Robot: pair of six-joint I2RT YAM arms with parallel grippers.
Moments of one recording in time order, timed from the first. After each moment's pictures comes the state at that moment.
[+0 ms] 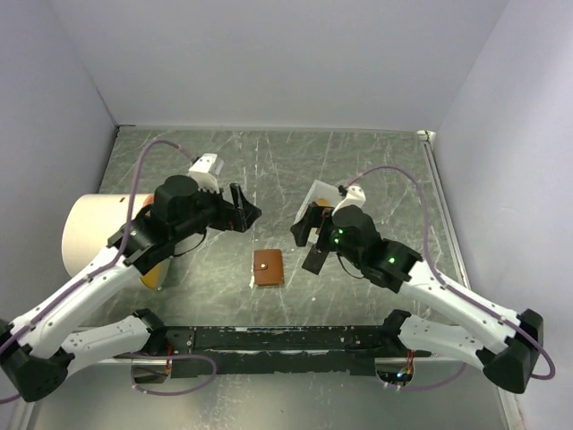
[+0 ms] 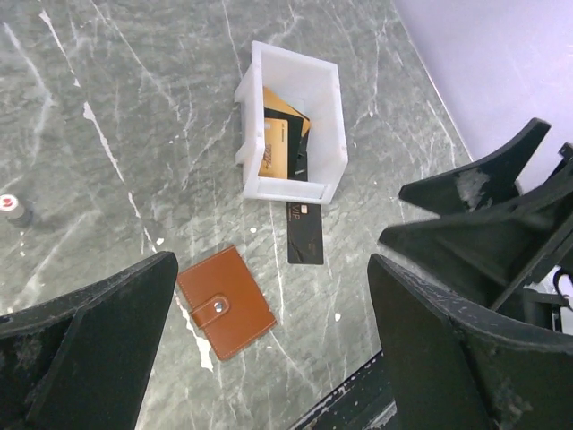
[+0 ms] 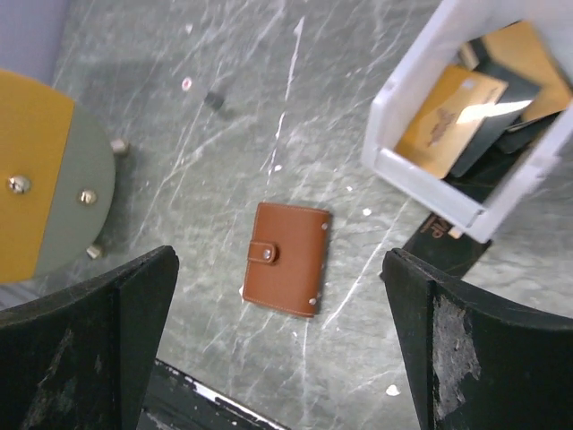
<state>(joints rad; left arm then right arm) -0.72 1.02 1.01 -0.37 -0.01 -0.49 0.86 0.97 0.80 -0.34 0.29 0.70</state>
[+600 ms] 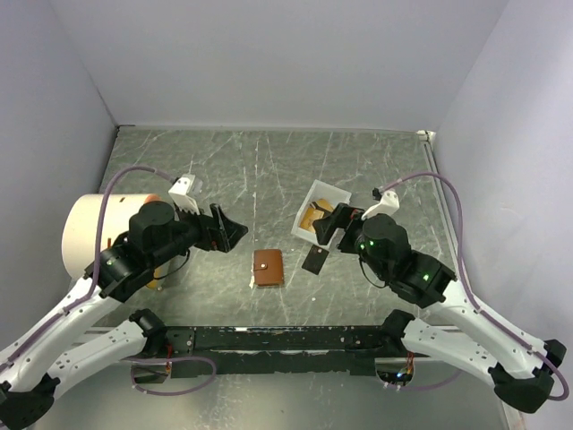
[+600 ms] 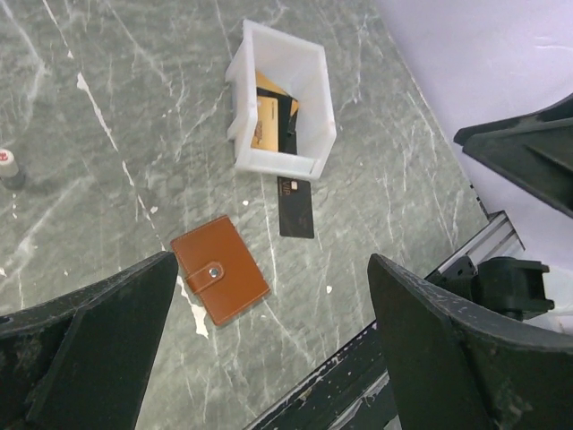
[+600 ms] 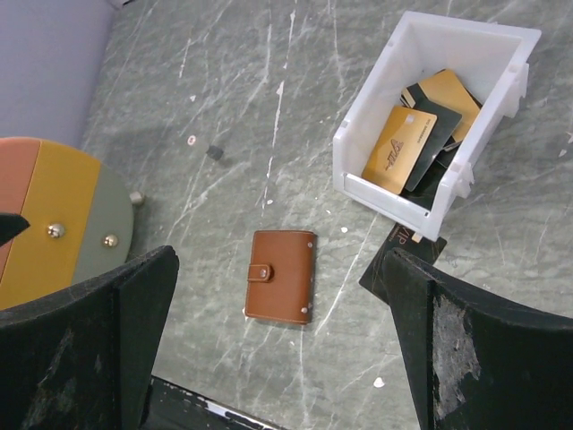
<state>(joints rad) -0.72 0.75 0.87 -0.41 0.00 -0.53 0.86 0.73 0.83 -0.50 0.45 0.74</state>
